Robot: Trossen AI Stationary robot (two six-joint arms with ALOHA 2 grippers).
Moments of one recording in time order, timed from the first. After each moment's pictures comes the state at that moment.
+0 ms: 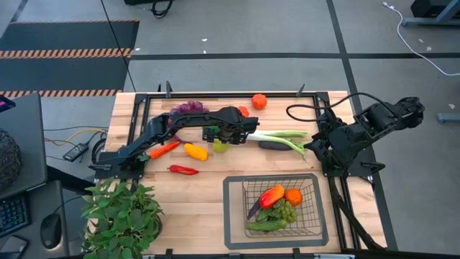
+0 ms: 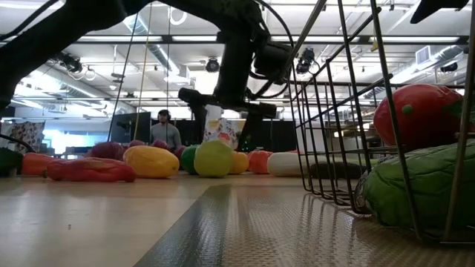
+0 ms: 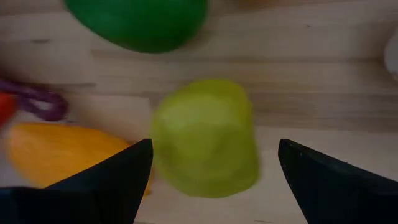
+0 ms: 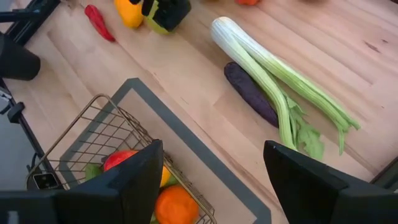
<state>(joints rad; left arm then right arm) 0.18 2.34 2.09 -1.43 -0.12 -1.35 0.42 0.93 1.31 -1.45 0.40 1.18</state>
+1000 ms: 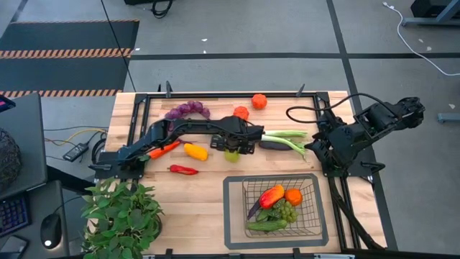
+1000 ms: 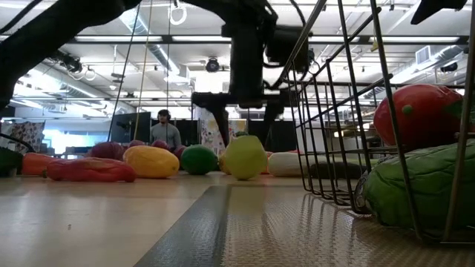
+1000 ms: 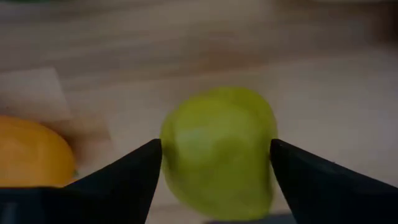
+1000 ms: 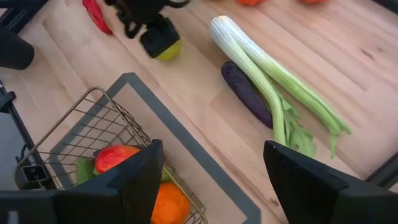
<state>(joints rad) 0.10 2.34 2.10 -1.27 -0.04 -1.30 0.42 0.93 1.31 -1.47 0.40 1.13</state>
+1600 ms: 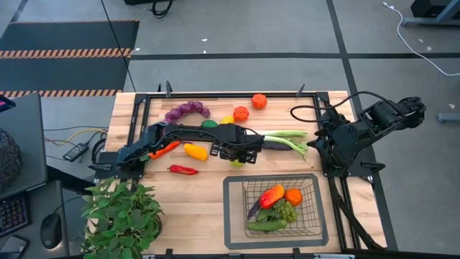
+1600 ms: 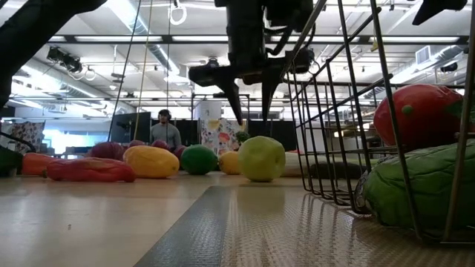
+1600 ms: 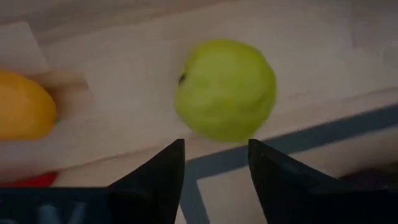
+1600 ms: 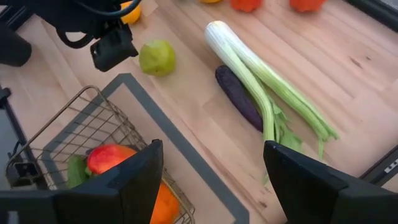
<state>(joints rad) 0.01 2.26 2.10 -1.25 -0.03 -1.32 0.42 0.89 1.31 -1.49 0.41 1.10</state>
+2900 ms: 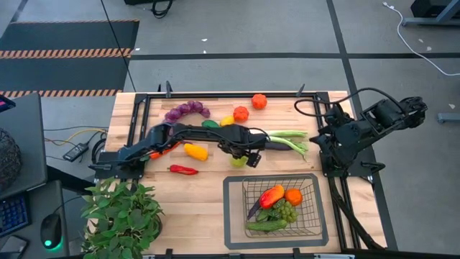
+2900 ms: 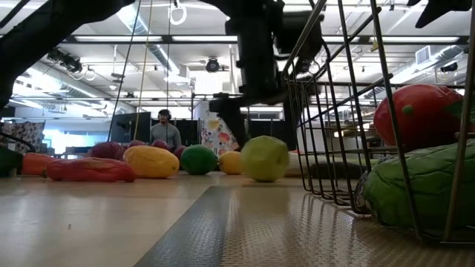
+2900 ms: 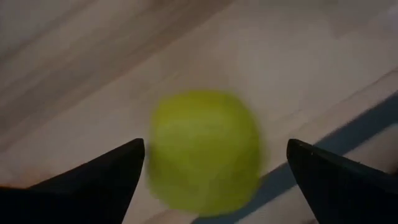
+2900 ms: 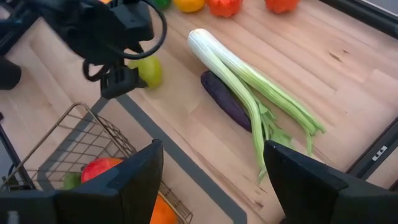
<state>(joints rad) 0.03 2.34 2.09 -1.14 -0.05 -0.96 0.42 0.87 1.31 -1.55 0.46 1.19</state>
